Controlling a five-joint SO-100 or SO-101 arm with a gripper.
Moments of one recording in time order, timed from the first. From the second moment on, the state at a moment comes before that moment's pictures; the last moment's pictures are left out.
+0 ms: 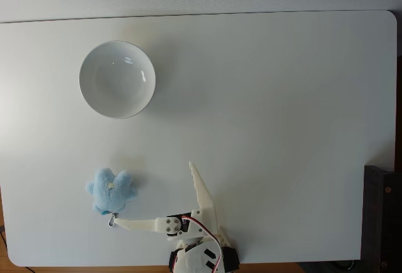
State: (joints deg) arm -8.3 178.4 149.9 47.5 92.1
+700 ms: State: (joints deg) arm -26.7 178.3 158.6 47.5 91.8
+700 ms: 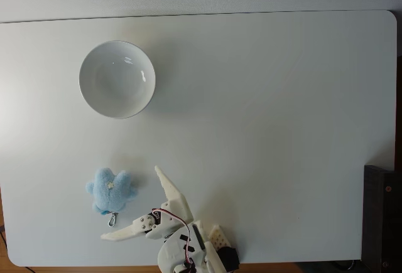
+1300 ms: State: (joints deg) arm -26.6 175.7 149.3 47.5 92.1
